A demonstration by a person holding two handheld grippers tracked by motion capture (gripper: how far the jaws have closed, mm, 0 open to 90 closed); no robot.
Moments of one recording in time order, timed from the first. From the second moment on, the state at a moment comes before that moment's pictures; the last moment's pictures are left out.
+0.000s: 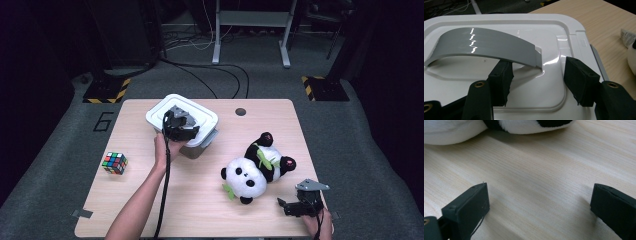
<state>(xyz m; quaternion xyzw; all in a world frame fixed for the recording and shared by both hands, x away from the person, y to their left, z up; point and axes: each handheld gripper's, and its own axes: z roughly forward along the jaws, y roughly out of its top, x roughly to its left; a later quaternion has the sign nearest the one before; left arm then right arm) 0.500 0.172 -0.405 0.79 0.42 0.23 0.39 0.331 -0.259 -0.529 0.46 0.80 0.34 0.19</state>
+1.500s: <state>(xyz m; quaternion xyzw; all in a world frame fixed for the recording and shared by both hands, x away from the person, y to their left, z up) 0.511 0.089 -0.404 0.81 0.38 0.21 0.41 0.331 -0.259 -0.529 0.46 0.80 0.34 0.19</state>
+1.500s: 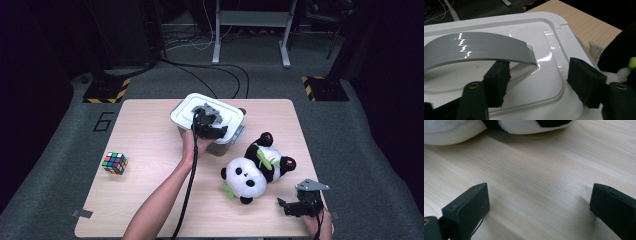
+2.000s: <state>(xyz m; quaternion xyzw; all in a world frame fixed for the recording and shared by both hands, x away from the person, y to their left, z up) 0.461 0.111 -0.382 0.80 0.35 0.21 0.44 0.331 -0.259 -0.529 0.46 0.80 0.34 0.20</state>
